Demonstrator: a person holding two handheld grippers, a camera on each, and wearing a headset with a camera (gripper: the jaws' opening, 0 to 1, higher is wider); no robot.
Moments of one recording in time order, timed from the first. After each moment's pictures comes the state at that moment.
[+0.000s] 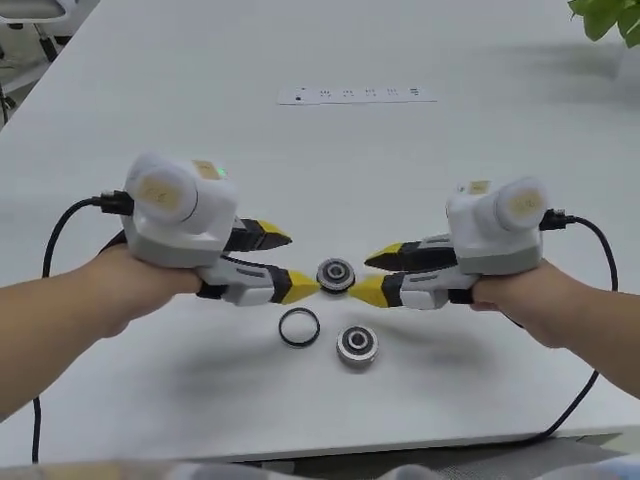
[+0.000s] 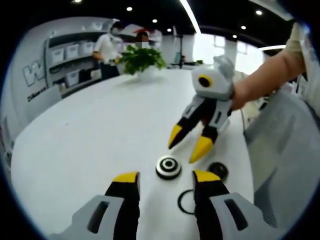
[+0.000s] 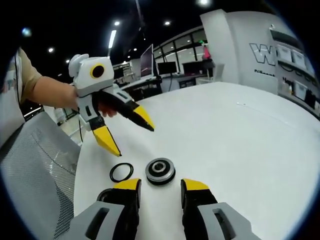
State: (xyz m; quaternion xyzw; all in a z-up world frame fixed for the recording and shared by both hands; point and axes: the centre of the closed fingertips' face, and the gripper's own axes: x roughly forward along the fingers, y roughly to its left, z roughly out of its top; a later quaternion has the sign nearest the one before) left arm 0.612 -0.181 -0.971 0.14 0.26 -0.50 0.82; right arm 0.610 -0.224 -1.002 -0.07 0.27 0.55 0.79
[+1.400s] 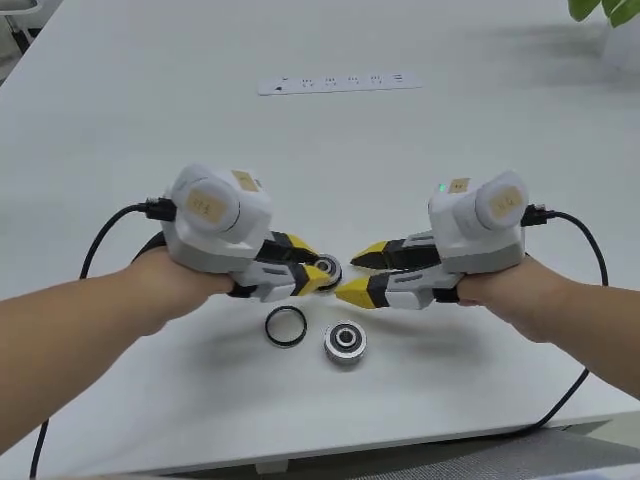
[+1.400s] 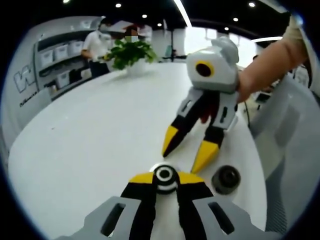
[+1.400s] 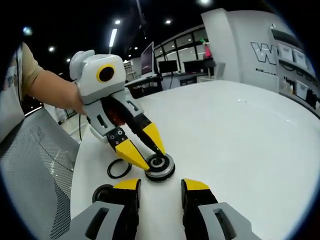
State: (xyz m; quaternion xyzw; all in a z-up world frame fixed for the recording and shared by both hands) left arm 0.619 -0.213 -0.999 0.16 0.26 -0.52 0.79; right arm 0.614 -0.226 -1.015 -0.07 0.27 0.55 0.79
